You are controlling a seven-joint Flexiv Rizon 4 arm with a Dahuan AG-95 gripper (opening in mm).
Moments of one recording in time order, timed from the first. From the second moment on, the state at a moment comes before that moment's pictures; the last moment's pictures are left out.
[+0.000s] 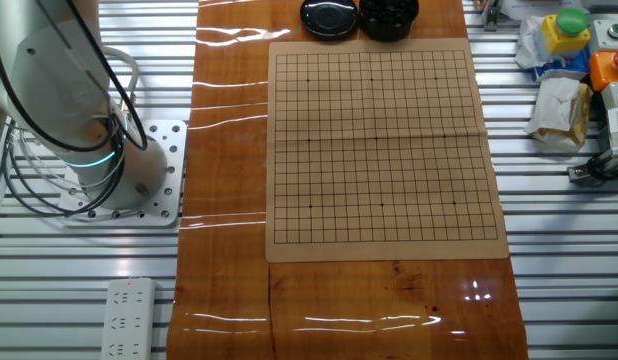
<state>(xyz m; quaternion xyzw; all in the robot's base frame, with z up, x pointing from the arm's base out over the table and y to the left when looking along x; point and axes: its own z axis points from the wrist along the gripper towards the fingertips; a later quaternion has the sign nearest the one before) 0.520 0.399 0.054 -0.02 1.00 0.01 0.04</state>
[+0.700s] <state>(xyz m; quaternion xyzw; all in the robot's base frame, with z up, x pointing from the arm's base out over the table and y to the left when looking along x) 0.521 0.398 0.053 -0.04 1.00 0.01 0.04</state>
